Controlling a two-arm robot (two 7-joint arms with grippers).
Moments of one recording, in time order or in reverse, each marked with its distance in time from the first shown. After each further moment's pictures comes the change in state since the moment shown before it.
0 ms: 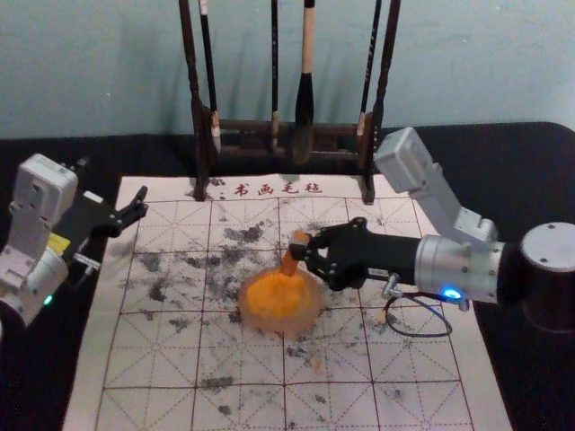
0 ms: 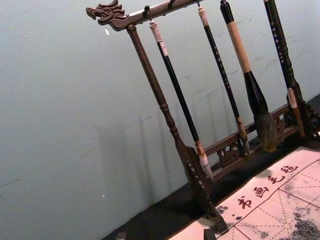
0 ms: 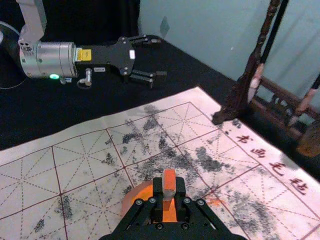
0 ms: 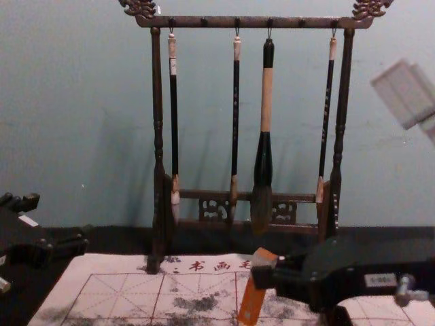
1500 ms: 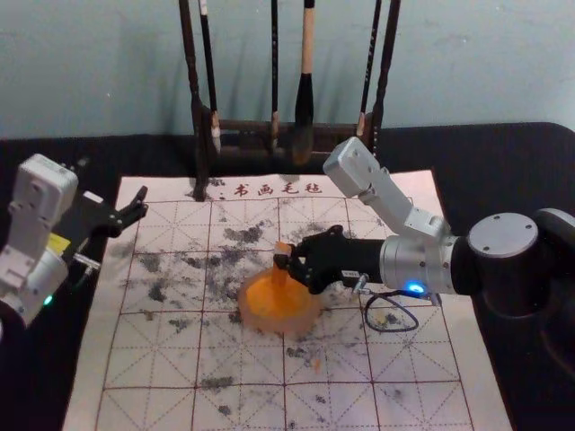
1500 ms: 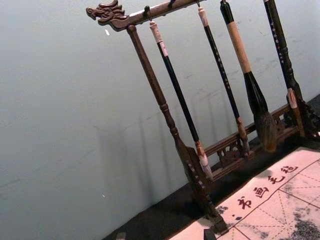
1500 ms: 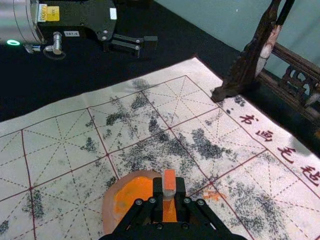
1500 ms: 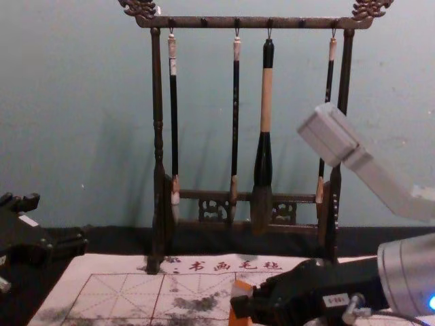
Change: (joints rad) left arm 0.000 0.000 0.000 0.000 0.000 0.000 0.000; right arm 0.120 -0.065 -0.121 0.145 -0.049 0.067 -0.051
